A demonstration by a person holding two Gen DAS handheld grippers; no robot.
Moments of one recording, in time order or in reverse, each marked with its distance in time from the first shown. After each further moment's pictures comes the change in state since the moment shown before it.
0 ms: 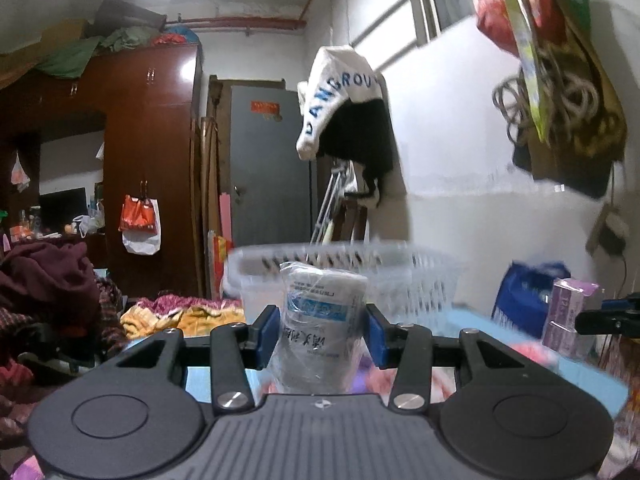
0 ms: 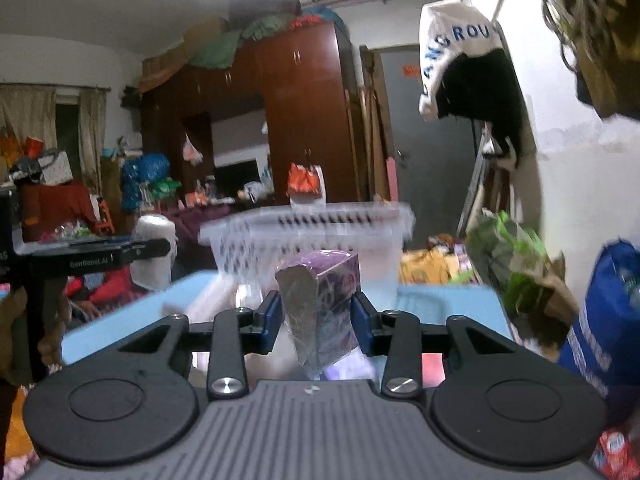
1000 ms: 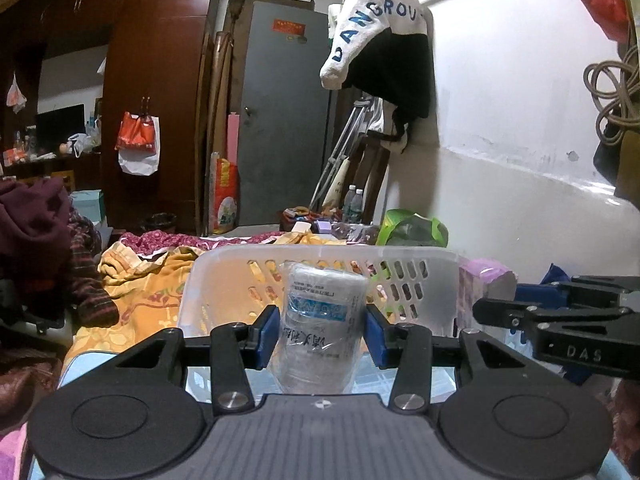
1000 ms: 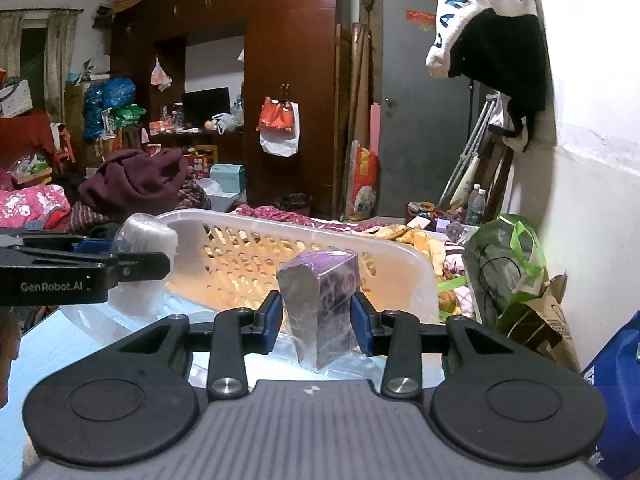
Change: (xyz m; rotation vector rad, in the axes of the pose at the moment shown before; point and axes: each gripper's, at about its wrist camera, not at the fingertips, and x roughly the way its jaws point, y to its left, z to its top) left arm 0.164 0.028 0.050 -0.129 0.267 0.014; right arm 0.201 -0.005 0.079 -0.103 0.244 -0.116
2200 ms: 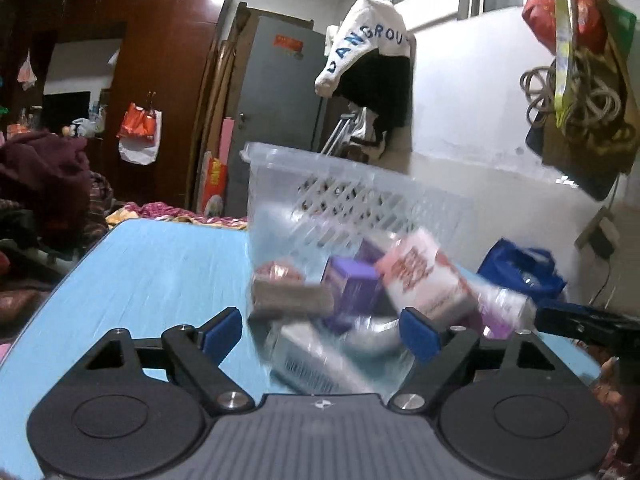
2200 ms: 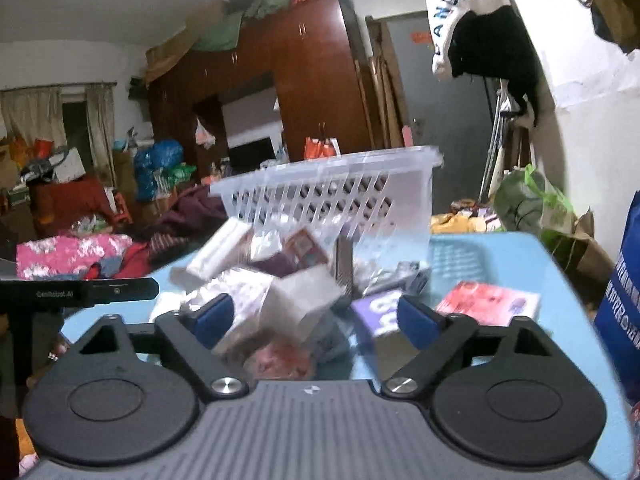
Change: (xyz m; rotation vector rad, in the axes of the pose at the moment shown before) left arm -0.136 0.019 -0.162 -0.063 -0.073 -0.071; right arm -0.127 0.013 -0.157 0.149 -0.145 0.185
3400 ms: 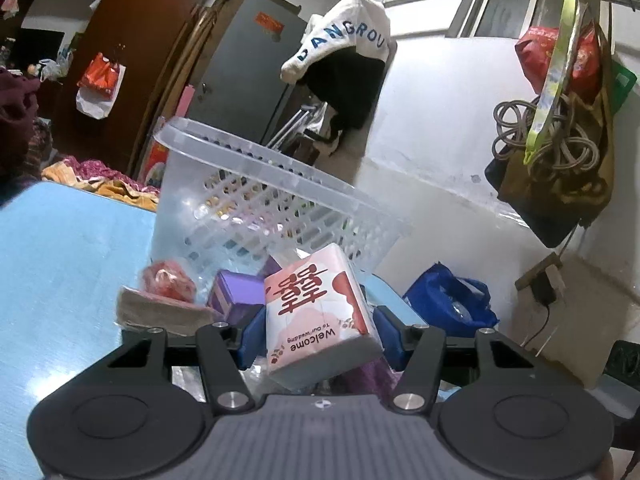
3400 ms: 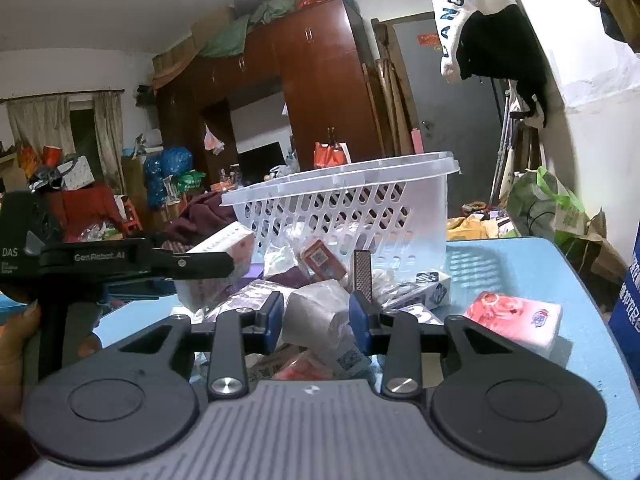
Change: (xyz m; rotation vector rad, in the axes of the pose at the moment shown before) left arm 0.042 -0.020 0.017 -0.167 0.032 -0.220; right arm -0.004 0.006 -0.004 0.012 -0.030 0.035
